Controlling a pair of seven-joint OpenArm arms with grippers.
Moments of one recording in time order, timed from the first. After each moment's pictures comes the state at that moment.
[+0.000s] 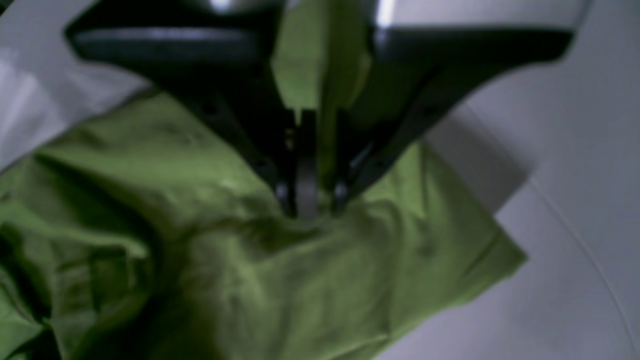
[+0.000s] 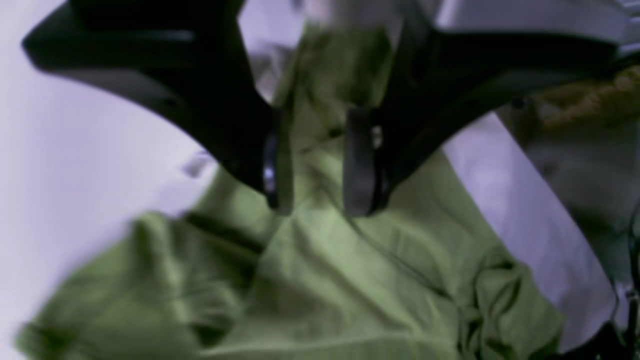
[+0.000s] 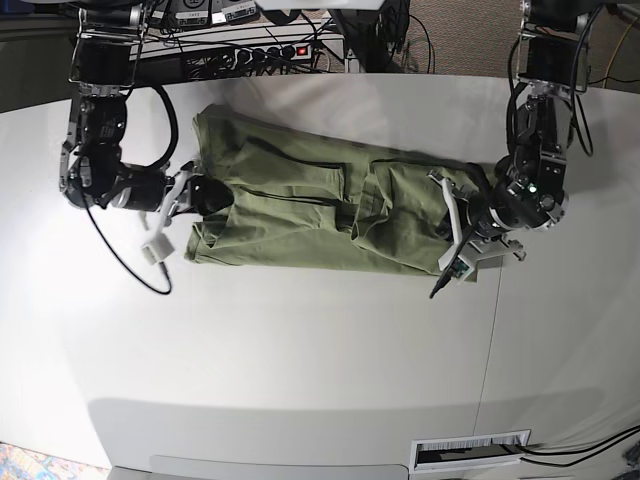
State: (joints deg) left arm -4.1 -17.9 6.1 94.4 -18.9 -30.4 58.4; right arm 3.4 21.7 13.8 81.1 61.3 39.7 -77.8
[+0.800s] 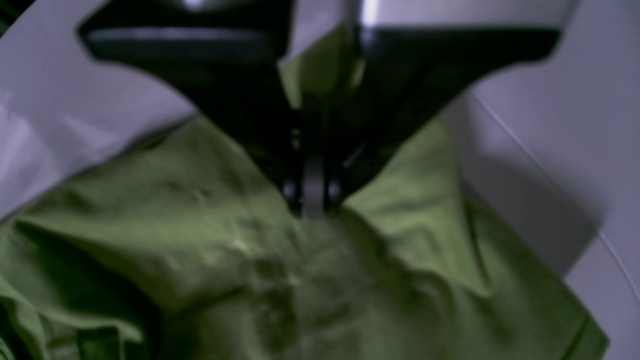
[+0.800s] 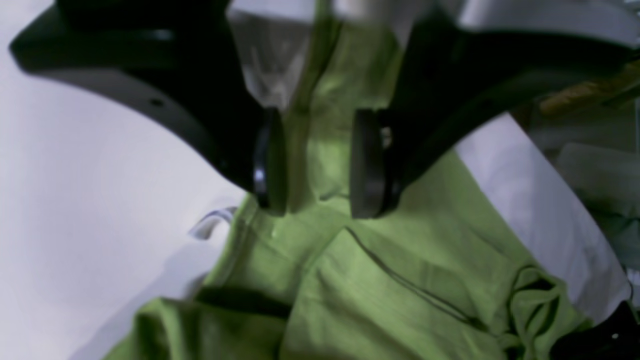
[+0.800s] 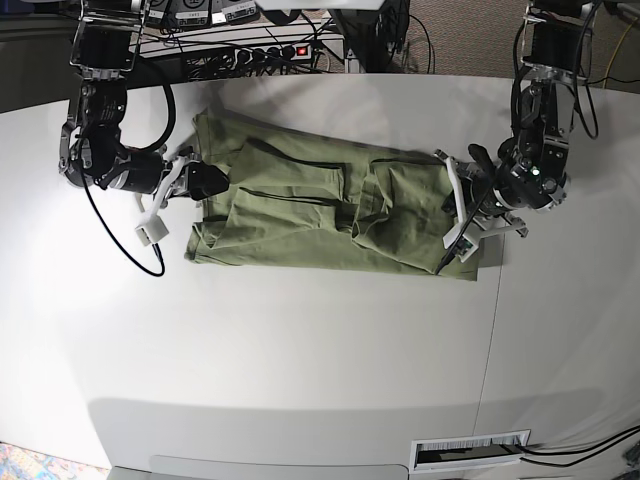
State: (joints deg) left arm 0.0 -18.9 6.1 94.4 -20.4 -30.1 58.4; right arm -0.7 21.4 14.9 81.0 57.8 39.7 -74.1
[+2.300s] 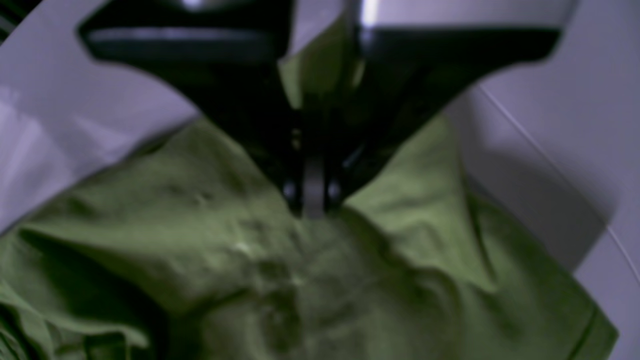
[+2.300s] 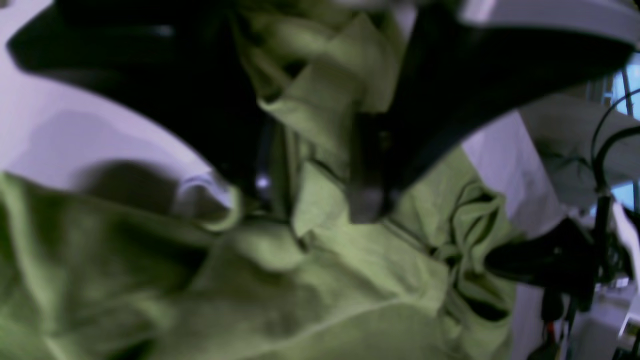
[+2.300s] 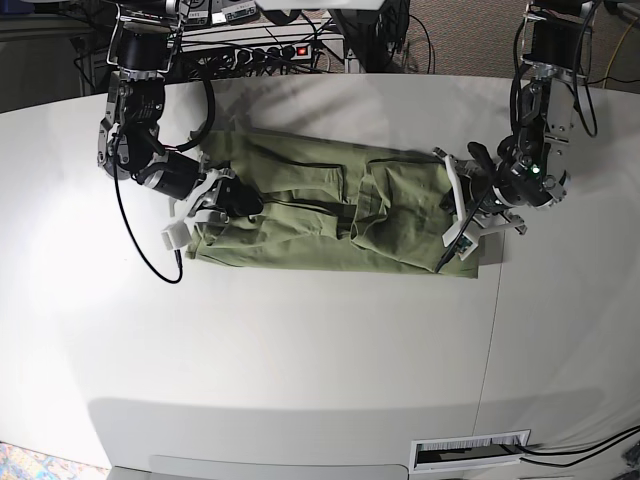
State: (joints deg) left arm 0.5 -19.0 6.1 94.4 -21.5 -30.2 58.1; right arm 0.4 12.2 15.2 74.2 53.2 40.3 -62.0
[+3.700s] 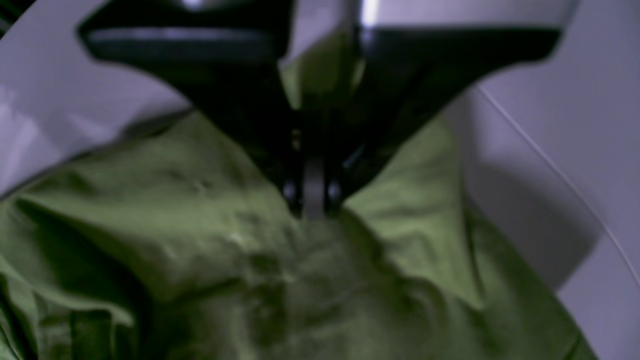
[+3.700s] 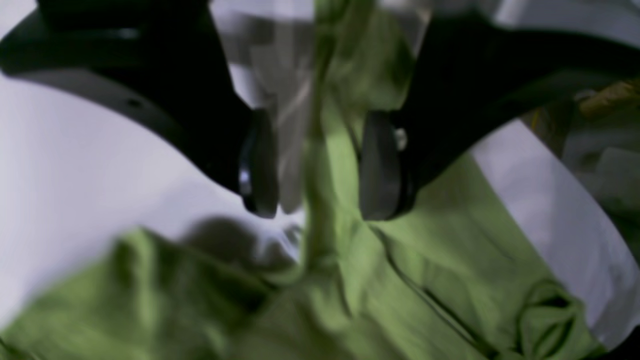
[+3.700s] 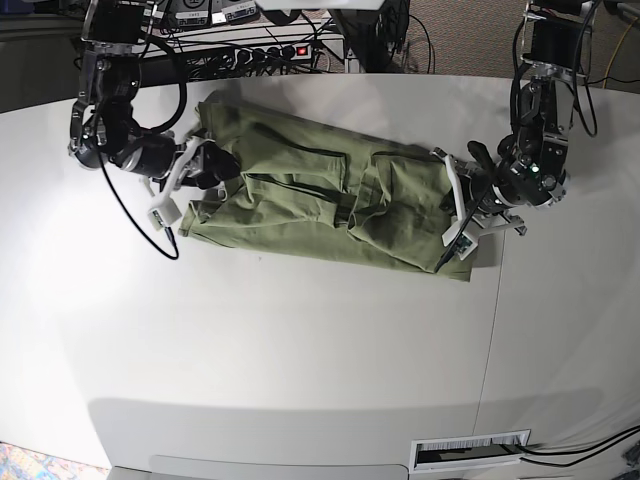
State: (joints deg) left arm 0.7 -18.9 6.1 94.4 -20.4 -30.4 56.9; right arm -6.8 17.4 15.2 89.7 50.3 39.8 -69.9
